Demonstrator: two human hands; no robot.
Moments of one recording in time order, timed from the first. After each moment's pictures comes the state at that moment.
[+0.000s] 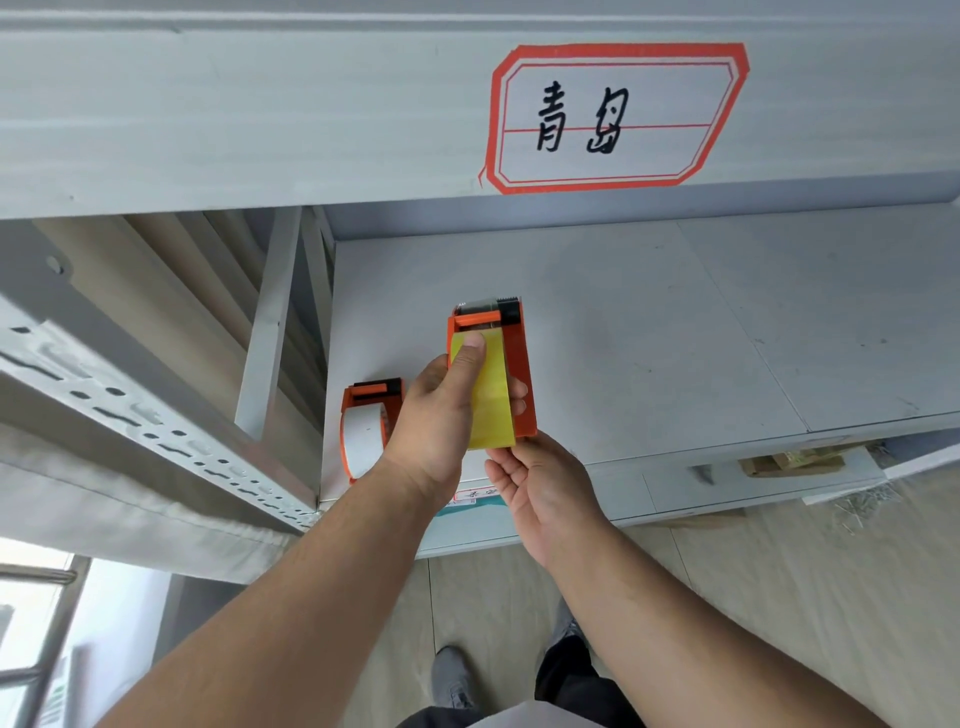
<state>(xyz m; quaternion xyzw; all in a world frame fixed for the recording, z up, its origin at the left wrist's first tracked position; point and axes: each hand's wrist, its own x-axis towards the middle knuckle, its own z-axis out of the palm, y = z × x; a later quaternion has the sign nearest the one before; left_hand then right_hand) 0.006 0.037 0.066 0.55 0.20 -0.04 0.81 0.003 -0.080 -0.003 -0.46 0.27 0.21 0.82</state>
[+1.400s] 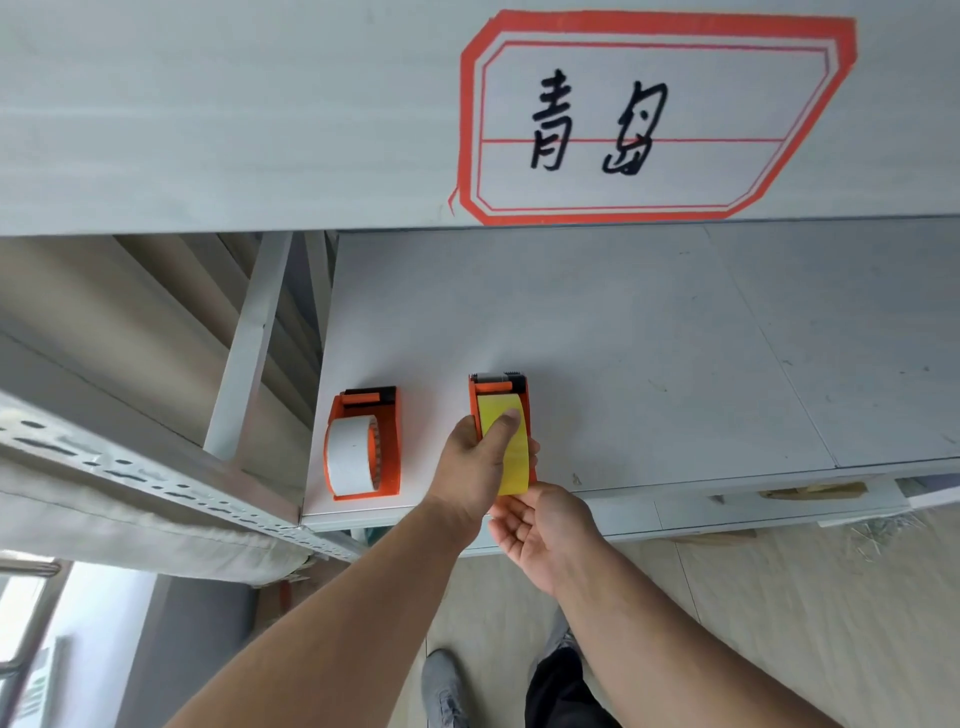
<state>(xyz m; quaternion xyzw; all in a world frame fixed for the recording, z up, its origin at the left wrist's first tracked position) 0.036 0.005 -0.029 0.56 0.29 -0.08 0.77 0.030 -0.096 -0.054 -0.47 0.42 0.32 0.71</state>
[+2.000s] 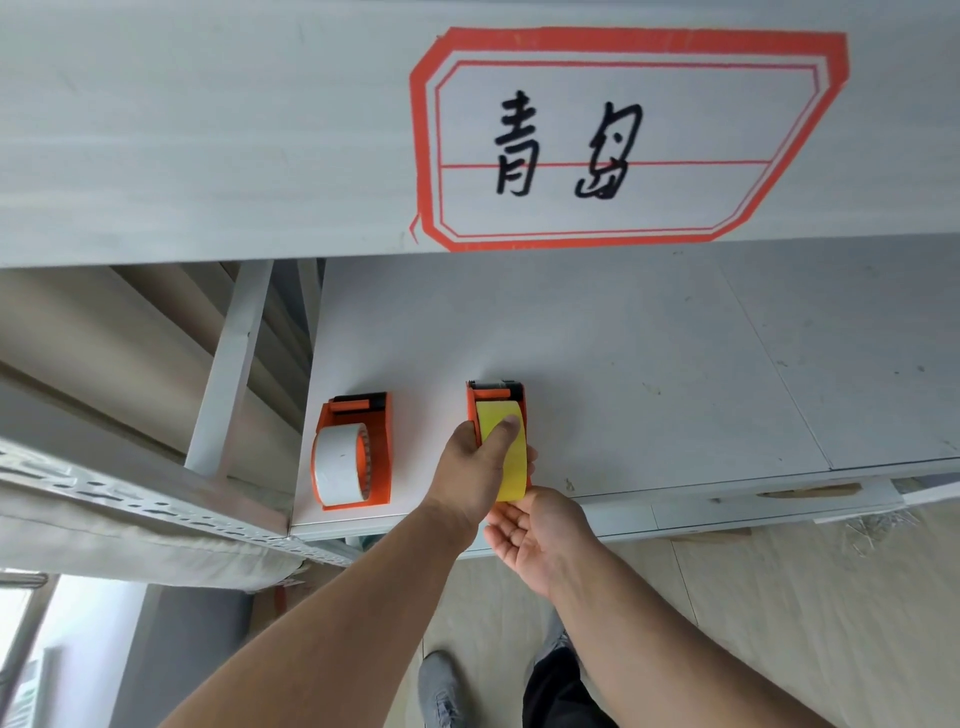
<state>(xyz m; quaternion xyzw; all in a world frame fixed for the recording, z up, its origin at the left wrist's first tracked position) 0.047 0.000 -0.041 0.58 0.29 -0.09 0.76 0.038 -0.099 -0.055 -0.47 0.44 0.33 0.69</state>
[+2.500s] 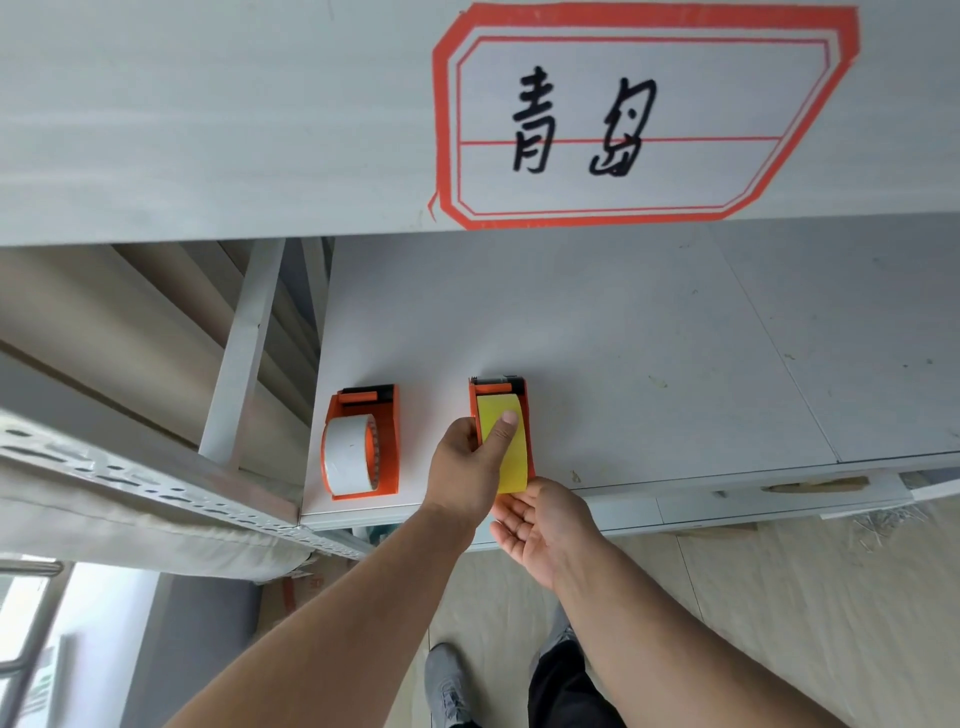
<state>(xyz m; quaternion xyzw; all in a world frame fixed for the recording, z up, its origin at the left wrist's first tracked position) 0.034 0.007 -0.051 0.63 0.31 -0.04 0.71 0.034 -0.100 -0.061 -0.48 0.43 0.33 0.69</state>
